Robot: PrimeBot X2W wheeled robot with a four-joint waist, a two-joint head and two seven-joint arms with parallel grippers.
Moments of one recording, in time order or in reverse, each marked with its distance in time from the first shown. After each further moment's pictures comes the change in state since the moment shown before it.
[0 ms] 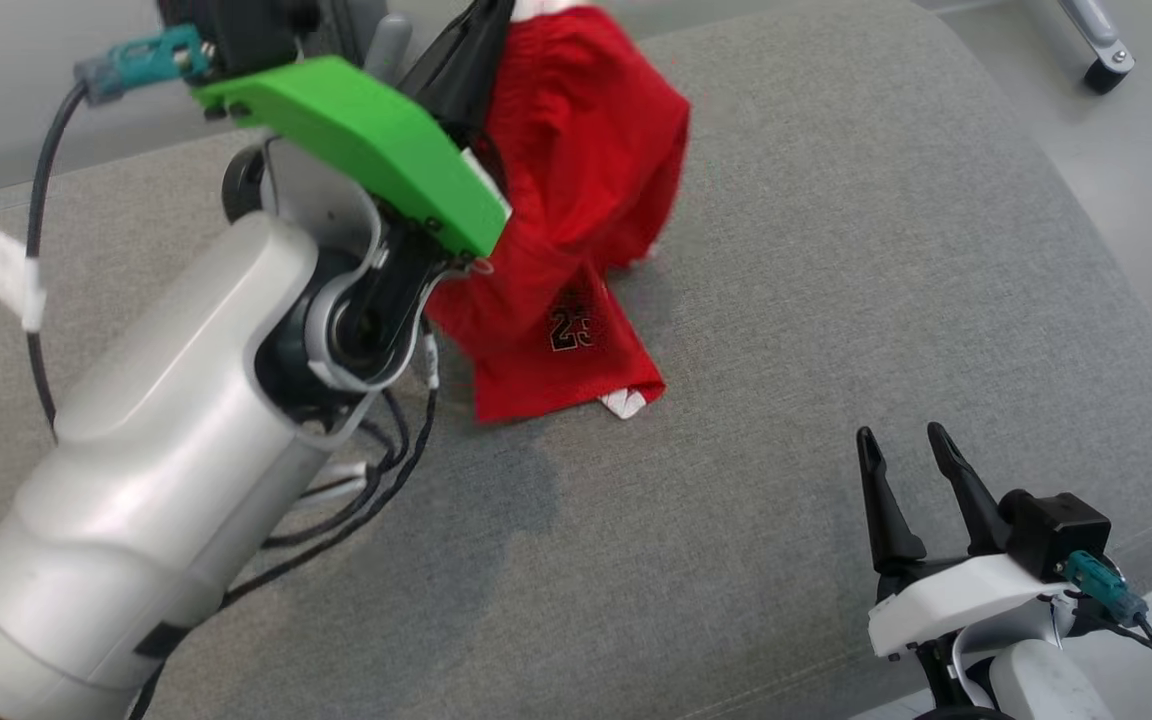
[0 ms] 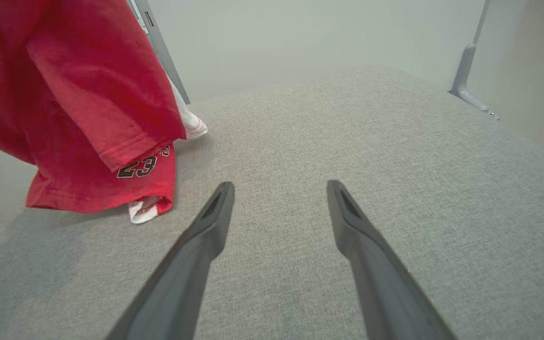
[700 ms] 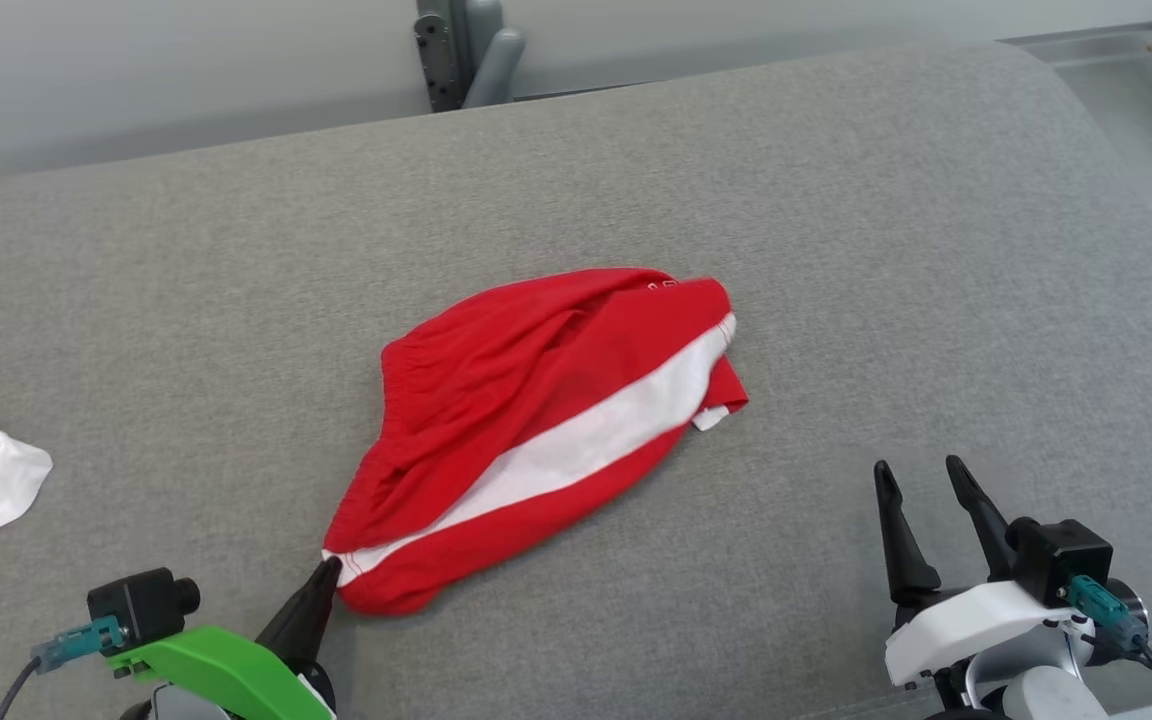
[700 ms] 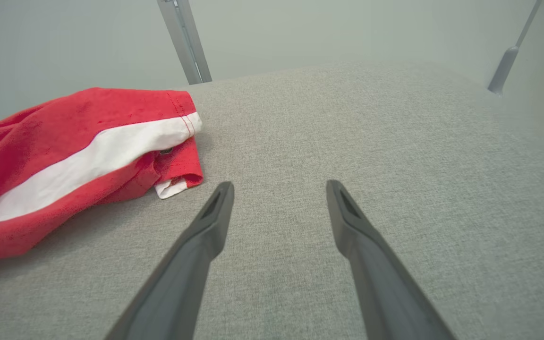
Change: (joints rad) left arm 0.773 0.347 -0.055 -0.112 -0.073 -0.101 -0.195; right arm 0.035 0.000 -0.047 0.031 -0.069 0.000 0.000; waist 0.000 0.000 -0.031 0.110
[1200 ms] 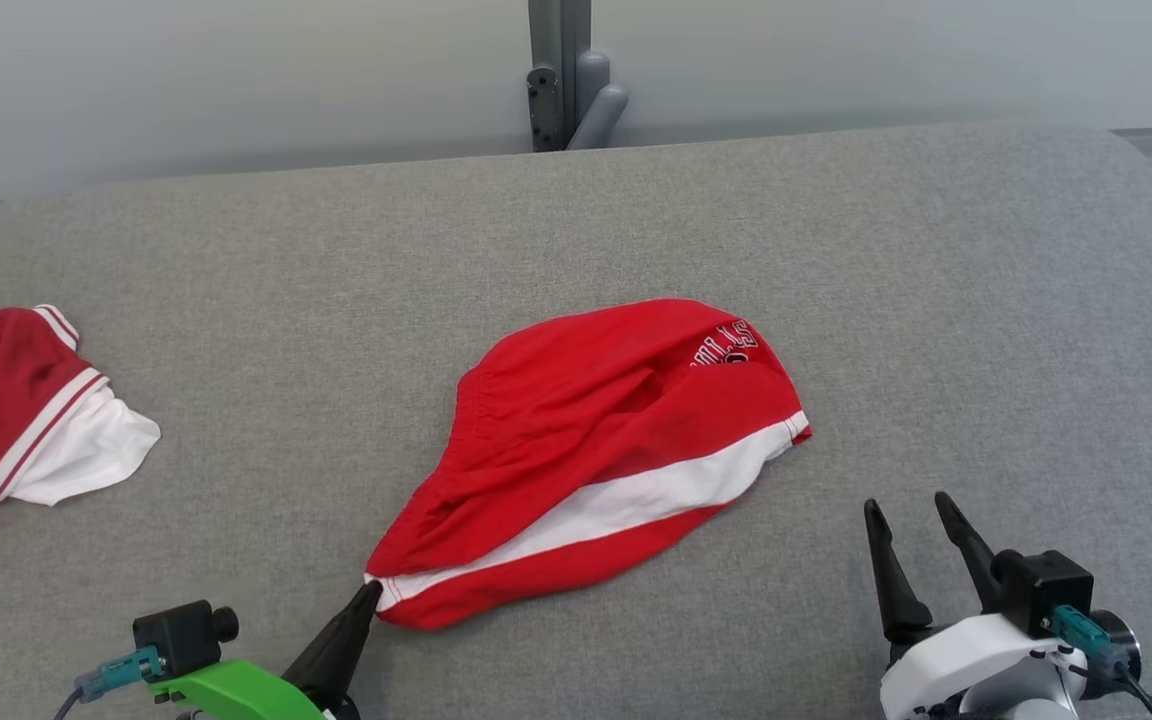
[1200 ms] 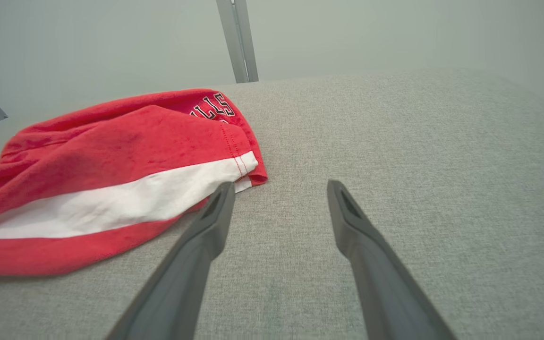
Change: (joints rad) left arm 0.019 -0.138 0.019 0.257 0.076 -0.269 -0.026; right arm 0.029 0.000 0.022 0.019 -0.024 0.000 0.000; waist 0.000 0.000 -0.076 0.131
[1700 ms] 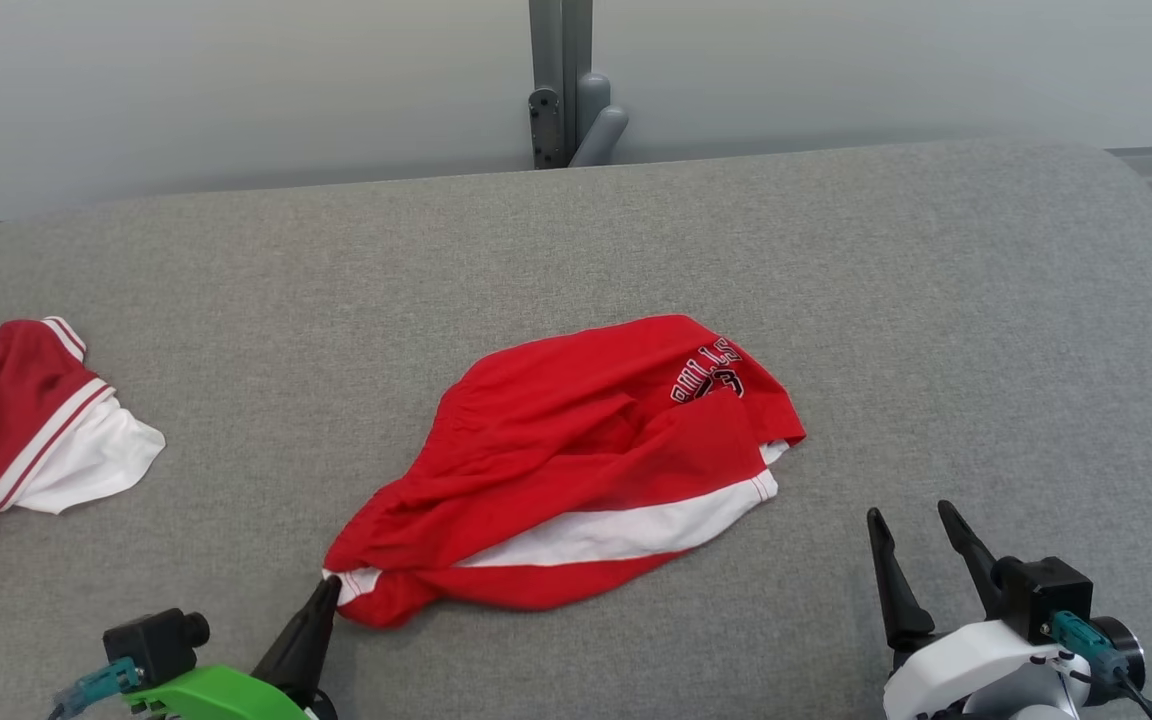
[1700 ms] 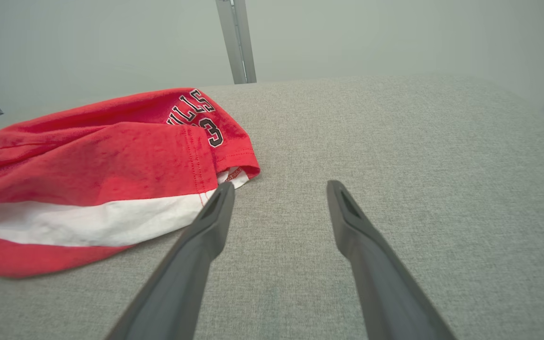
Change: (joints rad) left arm 0.056 -0.077 0.194 0.107 0.180 -0.027 -0.005; right arm 0.020 0.000 -0.012 0.009 -0.024 0.000 0.000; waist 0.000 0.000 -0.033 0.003
